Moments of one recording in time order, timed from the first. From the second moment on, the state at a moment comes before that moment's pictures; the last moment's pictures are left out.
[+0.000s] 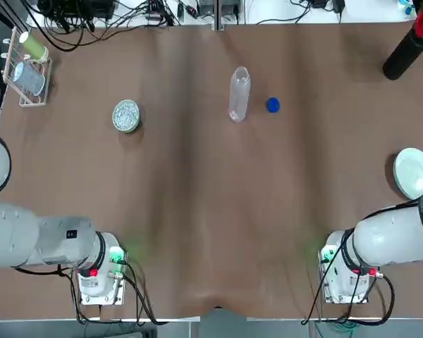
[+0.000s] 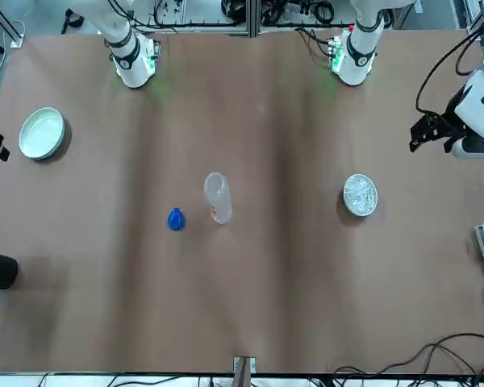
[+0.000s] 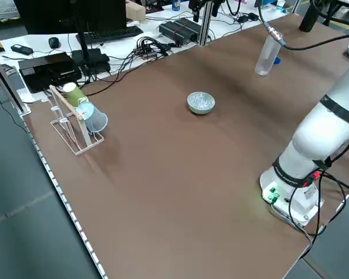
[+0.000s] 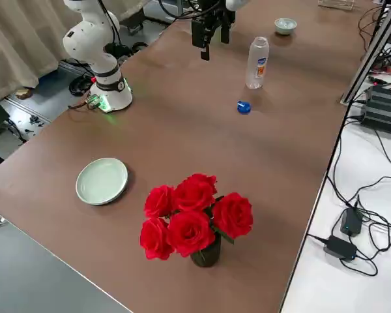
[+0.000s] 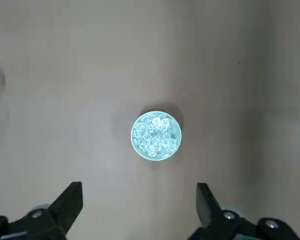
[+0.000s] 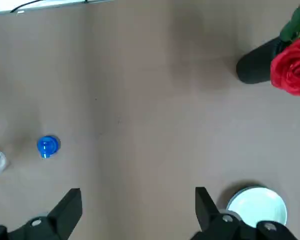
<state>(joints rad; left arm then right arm) 0.05 -0.08 -0.10 -1.75 -0.03 1.70 -0.02 0.07 0.05 -0.23 -1.47 0.01 1.58 -0.01</state>
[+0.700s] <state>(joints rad) 0.05 -0.07 -0.10 -1.75 -0.03 1.71 -0.02 0.07 0.05 -0.22 -1.47 0.01 1.59 0.02</state>
